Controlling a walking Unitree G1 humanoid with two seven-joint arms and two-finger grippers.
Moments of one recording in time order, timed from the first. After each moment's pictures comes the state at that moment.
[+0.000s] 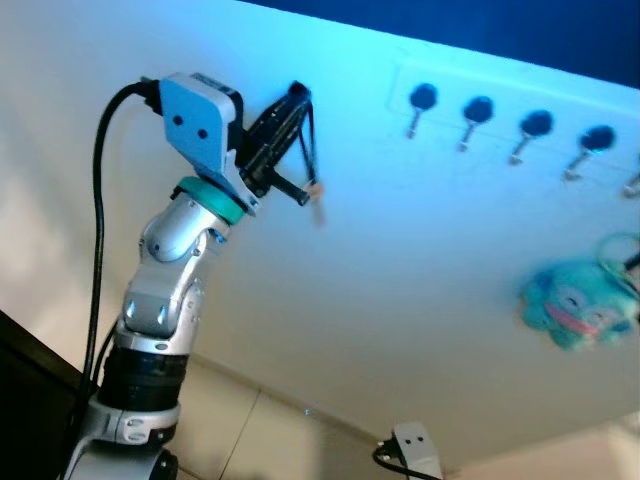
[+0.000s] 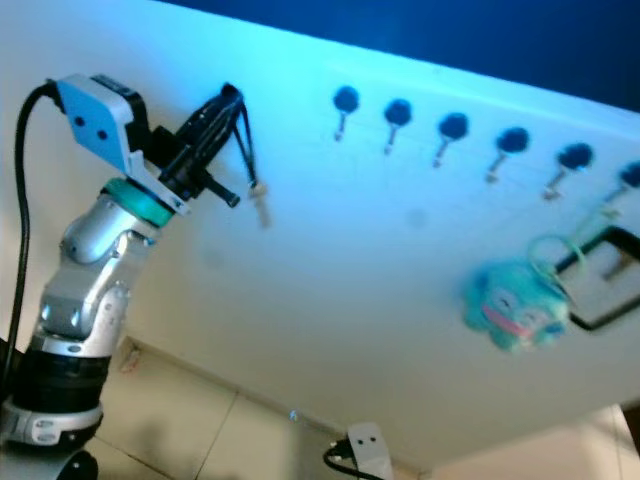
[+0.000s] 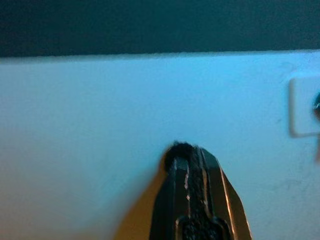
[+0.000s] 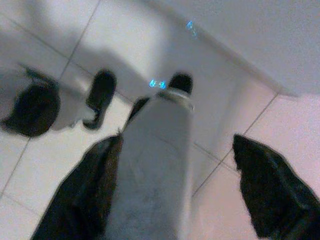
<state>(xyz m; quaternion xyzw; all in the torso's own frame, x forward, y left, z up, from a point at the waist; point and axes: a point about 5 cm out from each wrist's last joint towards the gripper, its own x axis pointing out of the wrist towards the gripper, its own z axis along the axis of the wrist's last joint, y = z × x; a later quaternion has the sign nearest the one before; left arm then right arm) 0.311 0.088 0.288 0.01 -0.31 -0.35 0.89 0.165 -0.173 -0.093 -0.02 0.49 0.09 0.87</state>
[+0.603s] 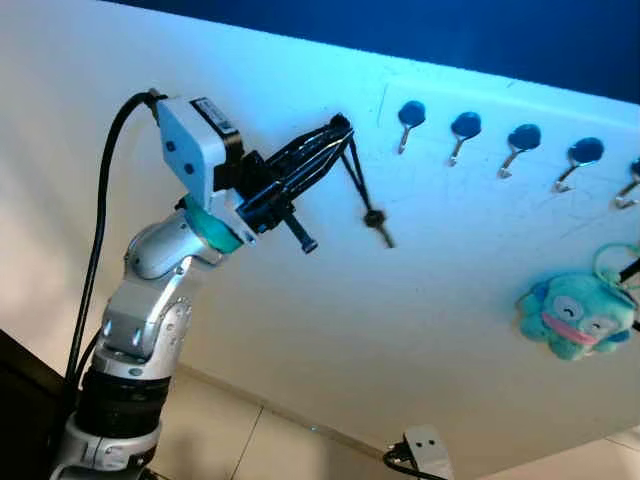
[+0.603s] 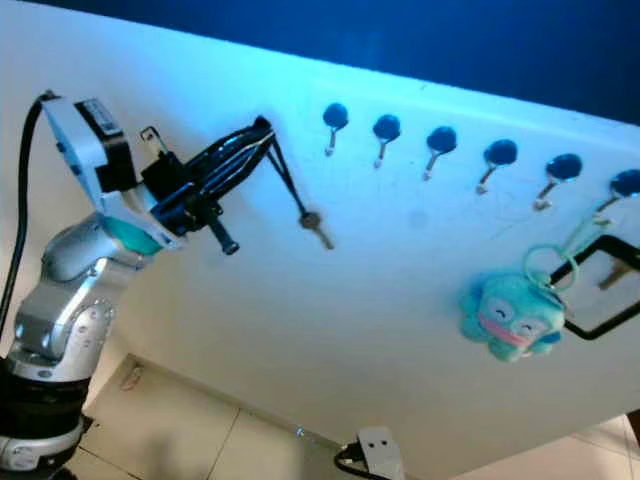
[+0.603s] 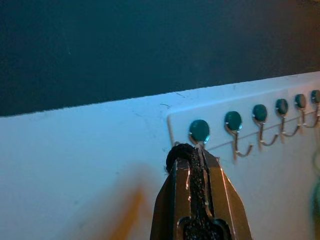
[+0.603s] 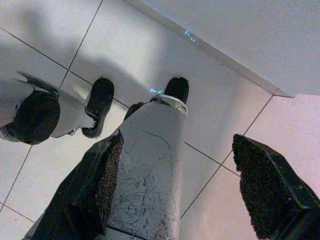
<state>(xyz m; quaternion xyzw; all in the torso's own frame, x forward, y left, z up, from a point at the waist) 0.285 0.095 0.285 0.02 -0.31 -0.45 0.84 0.162 -0.172 -0.094 -0.02 0.49 0.09 0.86</state>
